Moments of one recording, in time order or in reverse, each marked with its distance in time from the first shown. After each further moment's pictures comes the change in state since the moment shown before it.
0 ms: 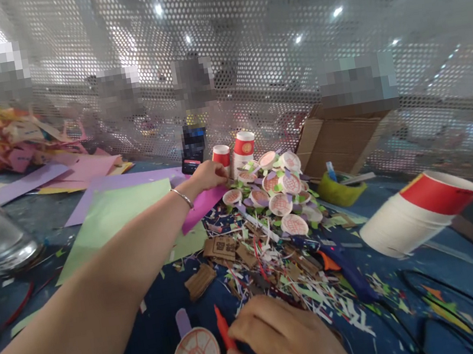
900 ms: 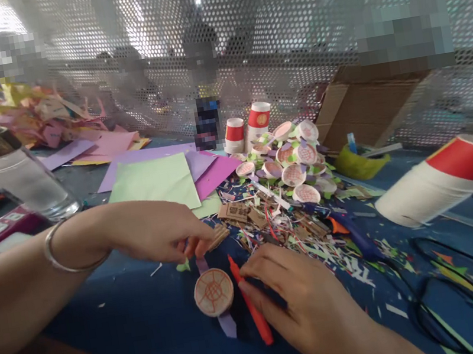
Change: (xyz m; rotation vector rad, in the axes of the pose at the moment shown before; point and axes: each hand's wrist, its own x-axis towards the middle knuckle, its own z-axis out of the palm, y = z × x) left_hand -0.237 0.061 -0.063 0.321 -0.745 0.393; right_hand 0.001 -0.017 -0.005 0.011 0.052 -0.054
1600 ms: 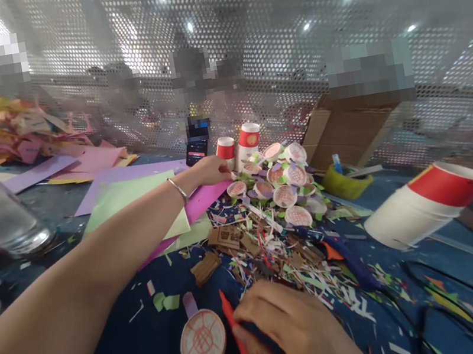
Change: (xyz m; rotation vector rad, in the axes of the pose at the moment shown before) left_hand 0.162 -0.125 -0.073 0.074 0.561 -0.418; right_hand 0.006 0.011 0.003 0.038 -0.015 -0.009
